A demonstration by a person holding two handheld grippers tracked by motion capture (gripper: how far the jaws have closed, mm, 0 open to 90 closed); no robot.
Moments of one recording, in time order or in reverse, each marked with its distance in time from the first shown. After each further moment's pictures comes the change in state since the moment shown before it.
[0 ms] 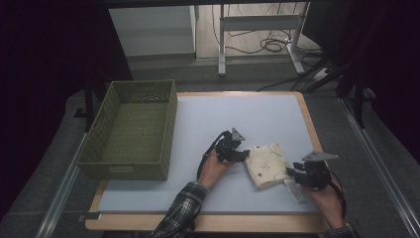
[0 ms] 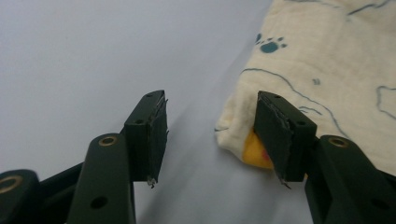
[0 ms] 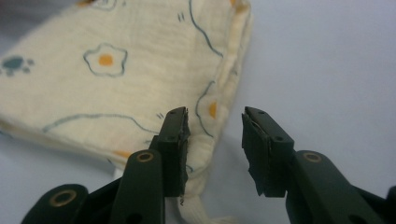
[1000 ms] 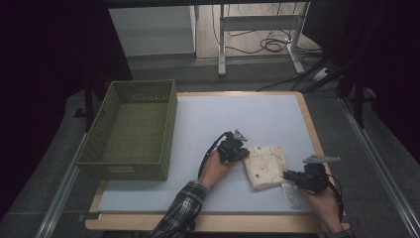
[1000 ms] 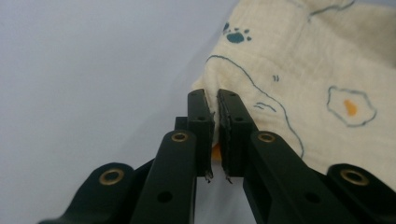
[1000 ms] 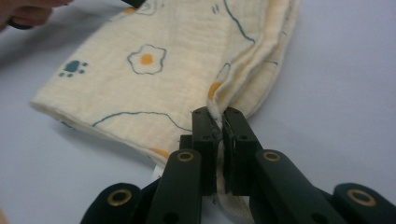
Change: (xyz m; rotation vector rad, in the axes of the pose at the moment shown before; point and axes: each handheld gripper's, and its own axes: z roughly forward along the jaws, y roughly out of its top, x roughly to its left) left arm -0.004 0.006 -0.004 0.037 -0.149 -0.018; right arm 0.006 -0.007 0.000 0.000 0.190 0.154
